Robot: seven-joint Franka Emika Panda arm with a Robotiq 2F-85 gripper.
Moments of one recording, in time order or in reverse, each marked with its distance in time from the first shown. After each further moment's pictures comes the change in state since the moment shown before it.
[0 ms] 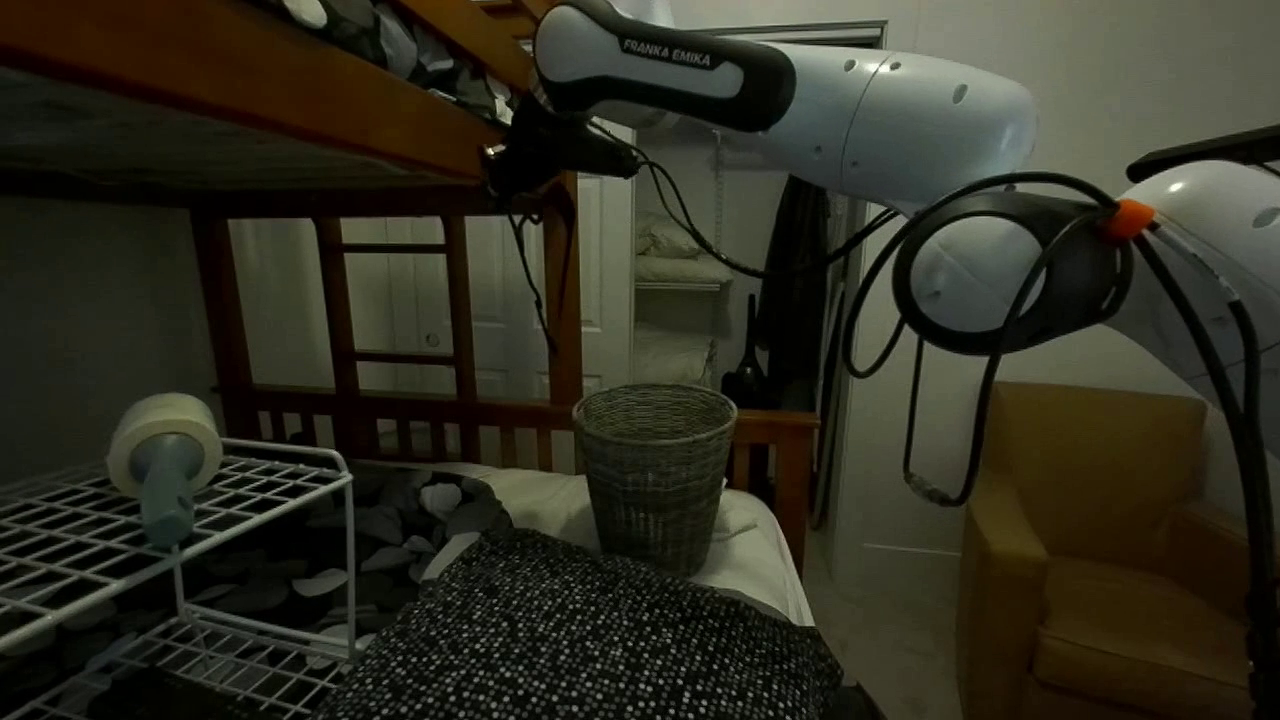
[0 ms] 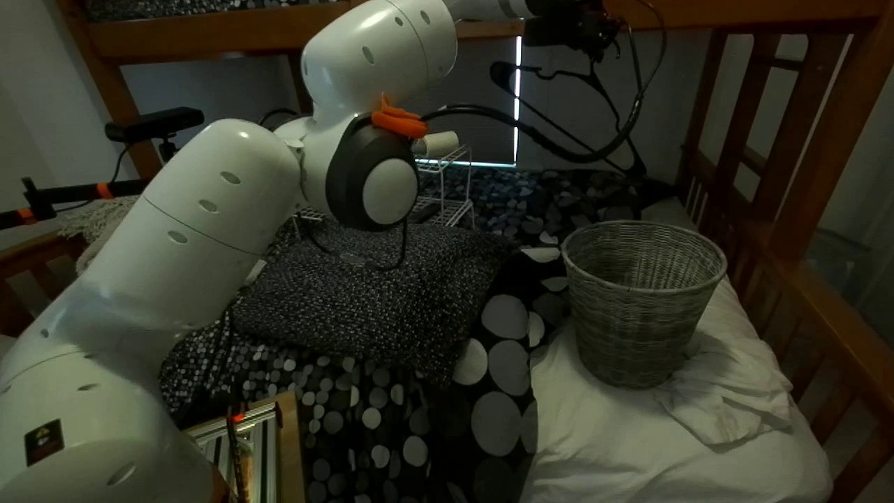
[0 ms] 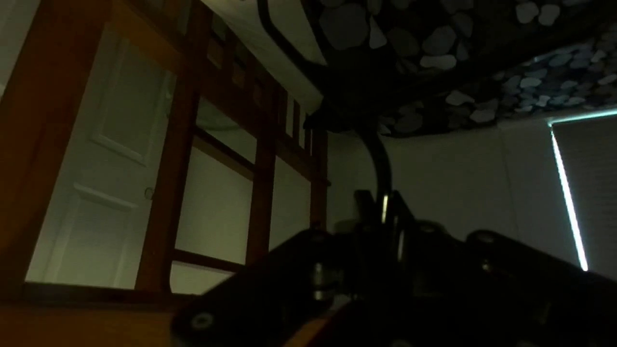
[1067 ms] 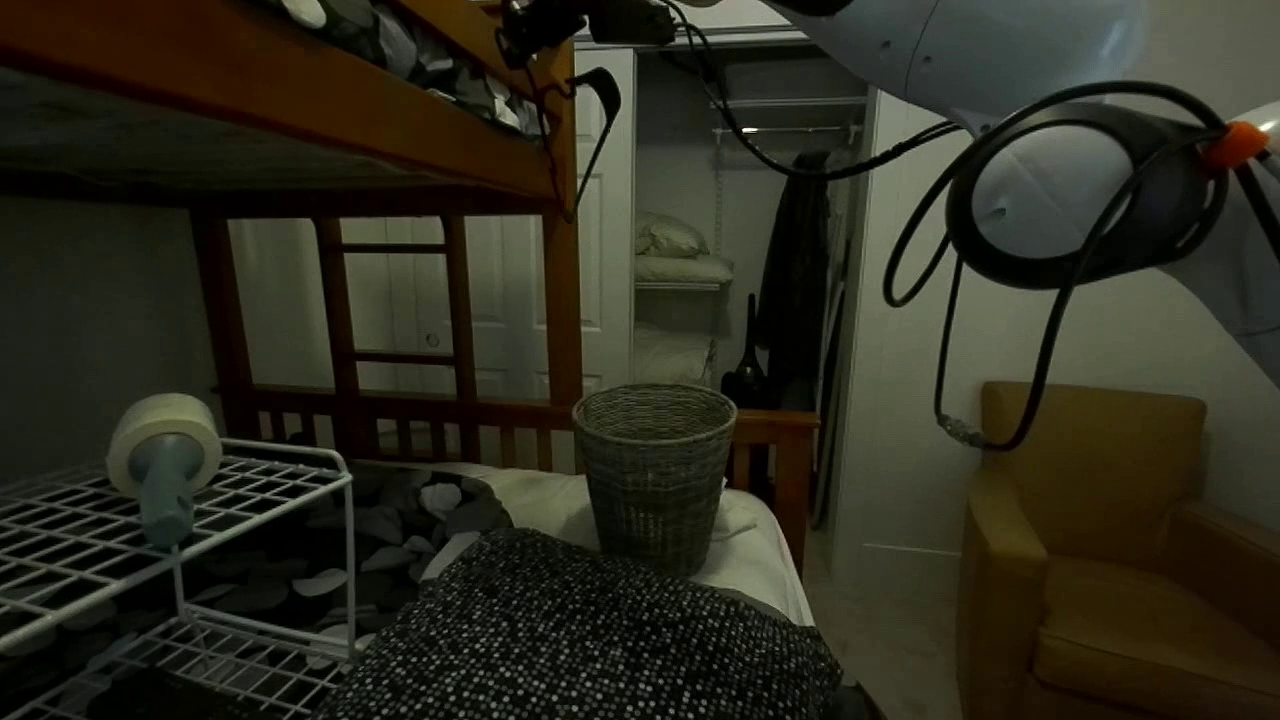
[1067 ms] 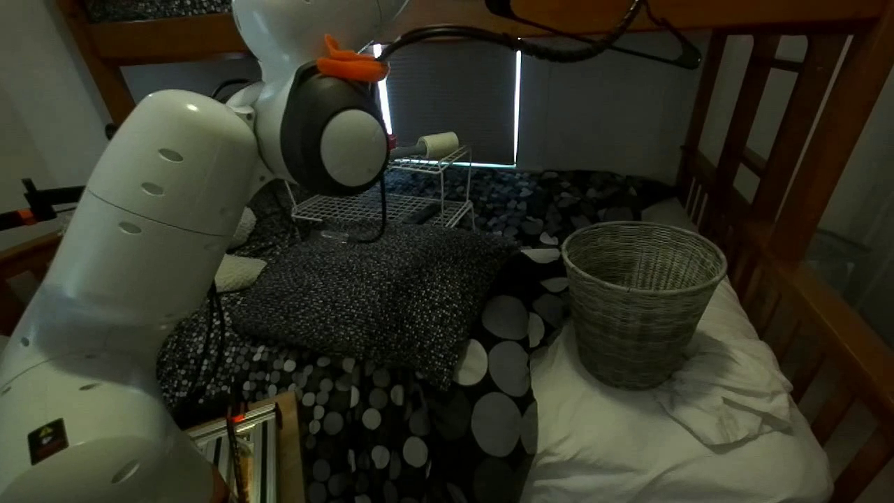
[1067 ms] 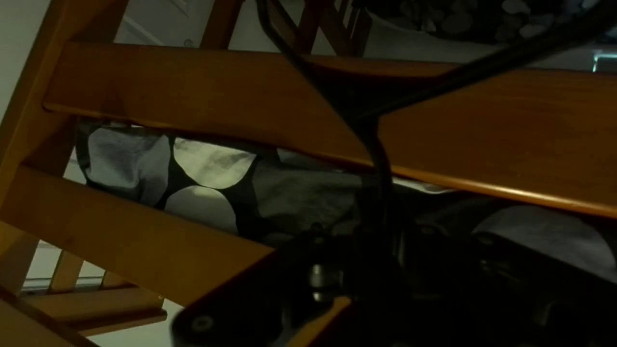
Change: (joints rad) arm 0.018 -0.166 -0.027 0.012 -0.059 0.098 -0.147
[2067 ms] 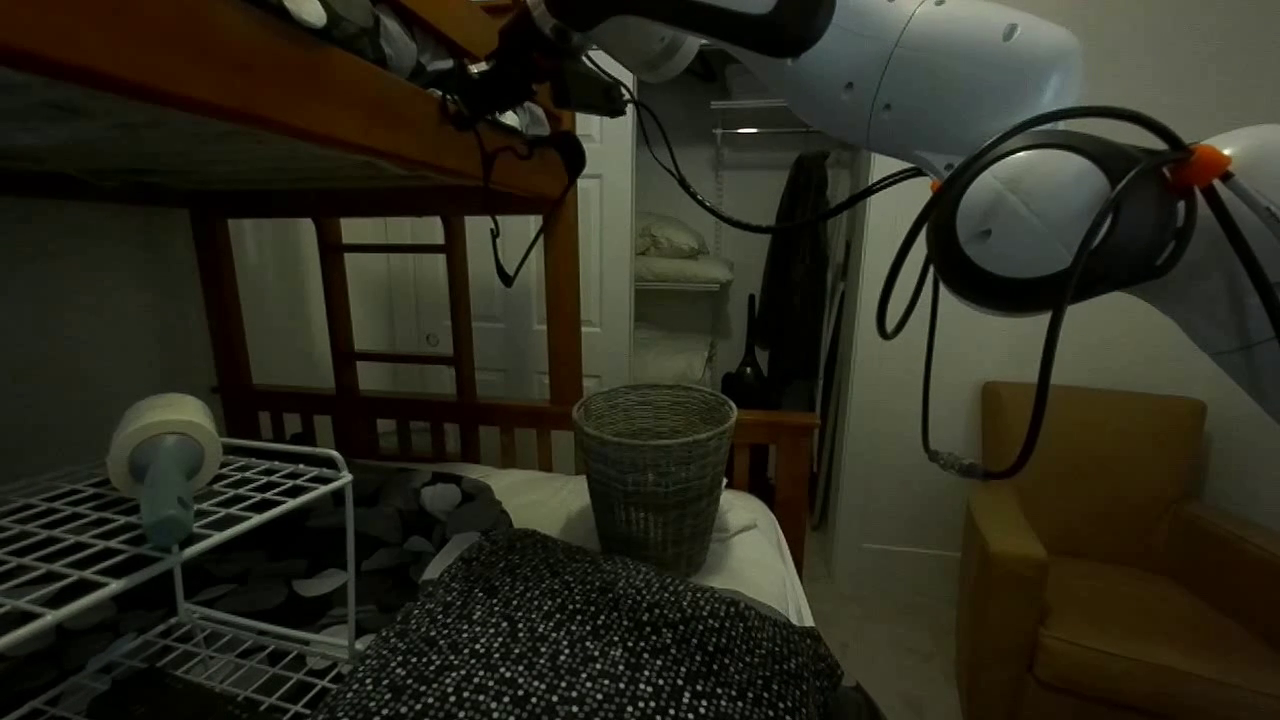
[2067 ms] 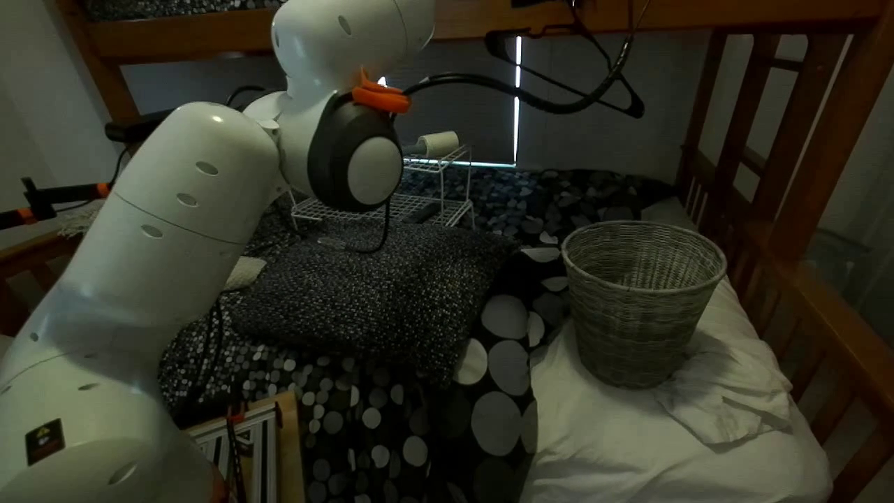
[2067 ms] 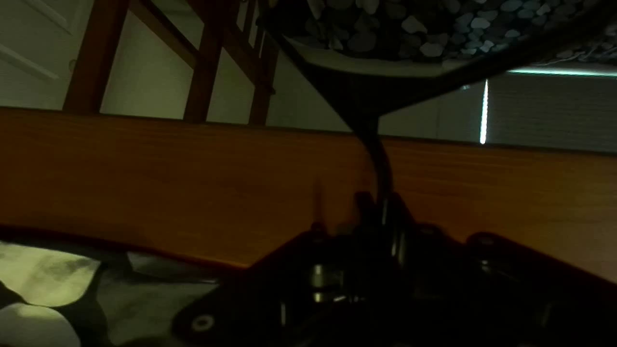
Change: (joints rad) arm -0.014 0.073 0.124 -0.055 0.111 0.037 -0.098
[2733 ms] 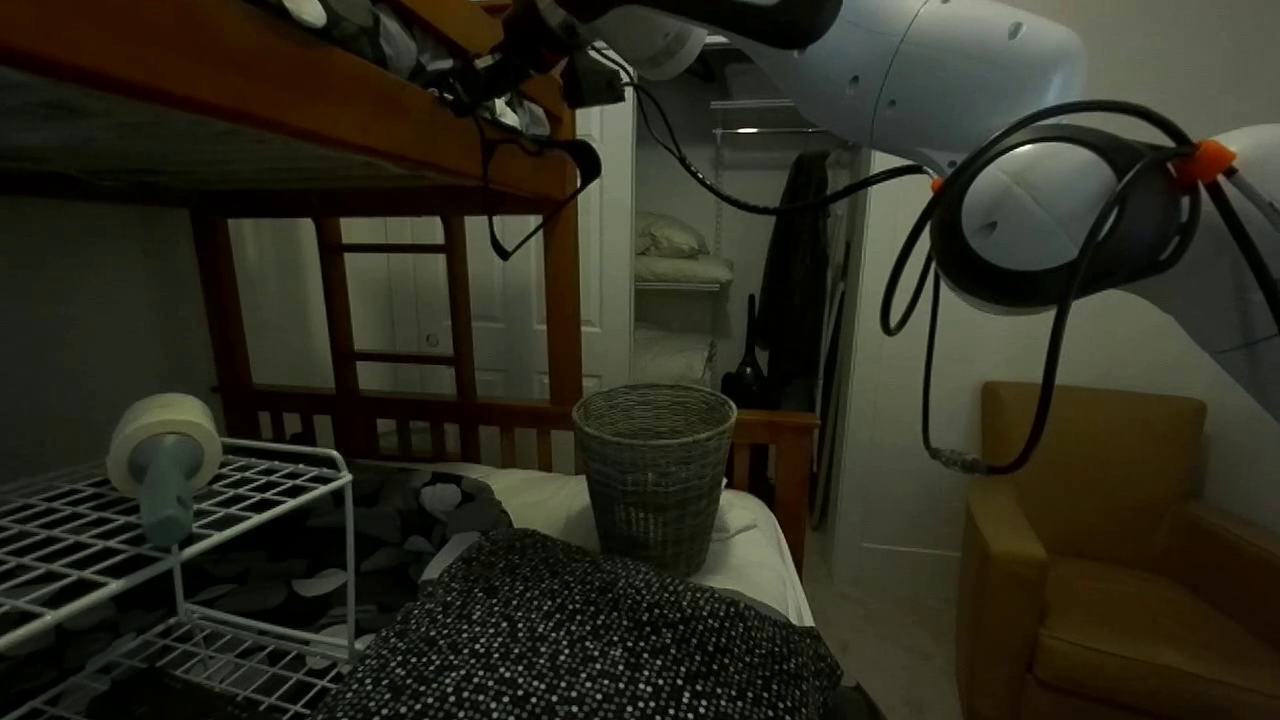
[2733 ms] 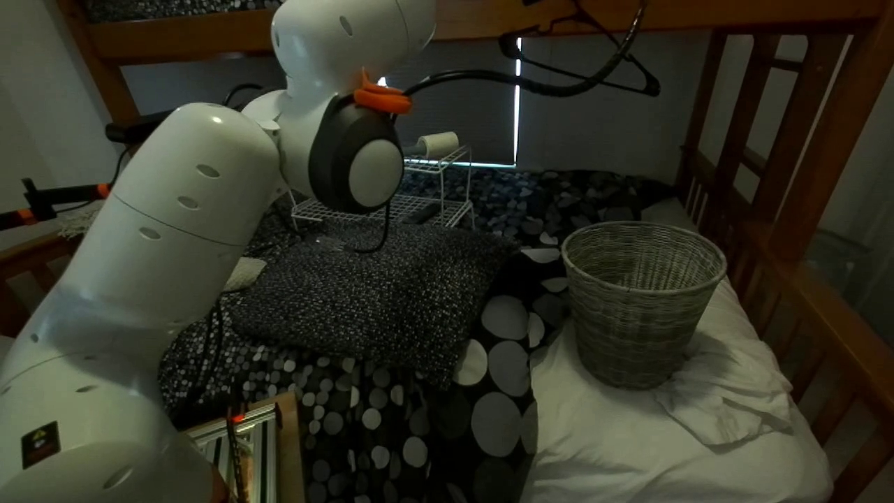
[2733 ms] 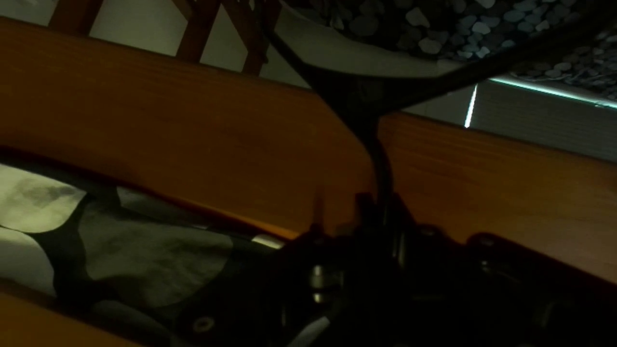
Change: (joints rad) arm -0.020 -0.002 0.039 0.002 0.023 0.038 -0.201
